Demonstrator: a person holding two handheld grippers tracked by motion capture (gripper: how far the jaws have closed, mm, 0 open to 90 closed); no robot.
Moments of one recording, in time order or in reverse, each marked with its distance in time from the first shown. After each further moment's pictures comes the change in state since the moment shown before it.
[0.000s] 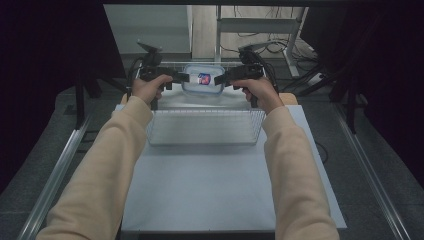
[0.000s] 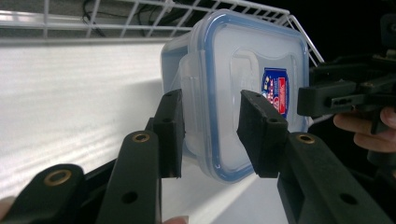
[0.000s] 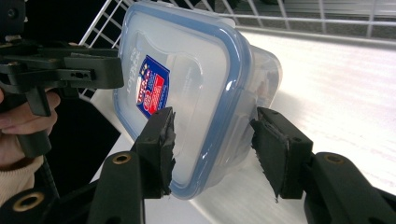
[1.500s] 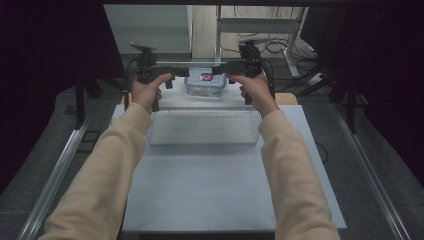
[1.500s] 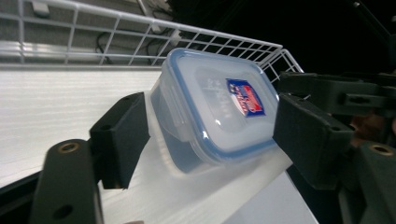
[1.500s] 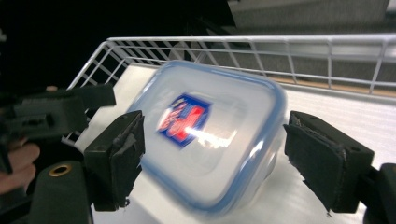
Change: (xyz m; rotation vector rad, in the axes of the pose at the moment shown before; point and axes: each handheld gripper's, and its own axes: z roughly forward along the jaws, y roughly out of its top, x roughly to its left) left arm -0.015 -0.016 -0.021 -0.155 0.048 0.046; right arm 0.025 -0.002 -0.011 -0.182 -0.120 -0.049
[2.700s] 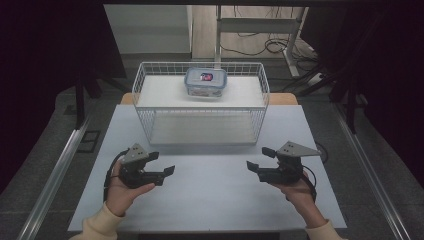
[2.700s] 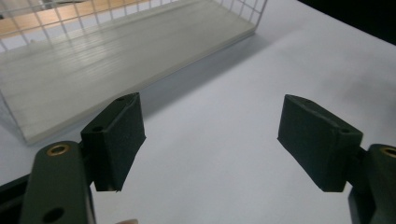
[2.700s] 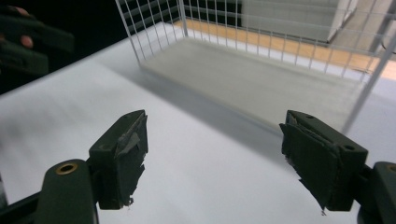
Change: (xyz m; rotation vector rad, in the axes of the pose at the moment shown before) left arm -0.002 -0.240 -0.061 0.068 0.105 0.437; right arm -0.033 -0.264 -0.097 -0.166 -0.033 -0.374
